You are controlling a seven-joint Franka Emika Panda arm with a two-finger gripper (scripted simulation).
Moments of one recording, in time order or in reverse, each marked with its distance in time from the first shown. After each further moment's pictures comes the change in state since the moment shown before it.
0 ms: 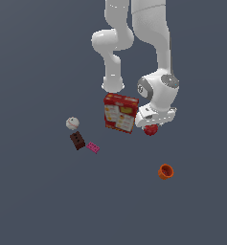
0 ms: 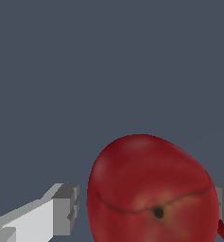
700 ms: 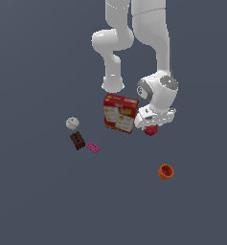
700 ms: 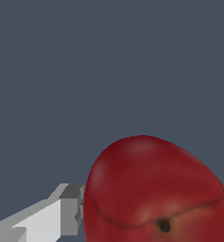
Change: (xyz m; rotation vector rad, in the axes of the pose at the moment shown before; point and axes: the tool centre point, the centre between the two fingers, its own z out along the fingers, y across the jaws) arm 0.000 0.000 0.007 0.000 0.002 0.001
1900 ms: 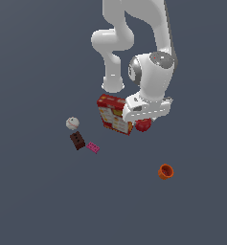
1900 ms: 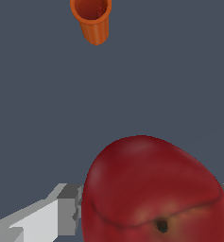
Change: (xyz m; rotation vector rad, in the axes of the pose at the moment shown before) arm 0.032 0.081 -0.108 0.003 -0.005 -0.001
